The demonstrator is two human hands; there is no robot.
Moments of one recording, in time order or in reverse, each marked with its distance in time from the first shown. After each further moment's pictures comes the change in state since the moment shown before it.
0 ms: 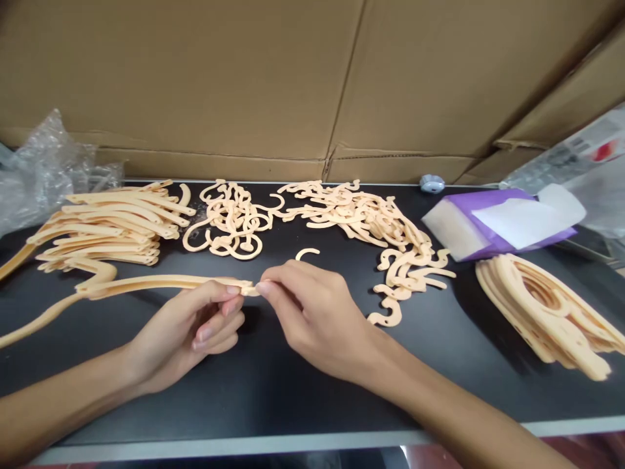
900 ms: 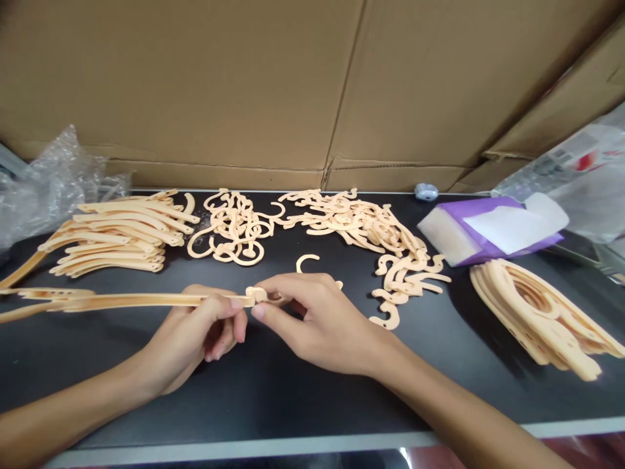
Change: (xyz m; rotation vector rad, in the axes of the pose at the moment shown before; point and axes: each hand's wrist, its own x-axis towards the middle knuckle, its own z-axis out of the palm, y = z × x) left_hand -0.004 -0.003 0.002 0.573 0.154 0.227; right_hand 0.005 -0.003 -0.006 0.232 -0.202 0.144
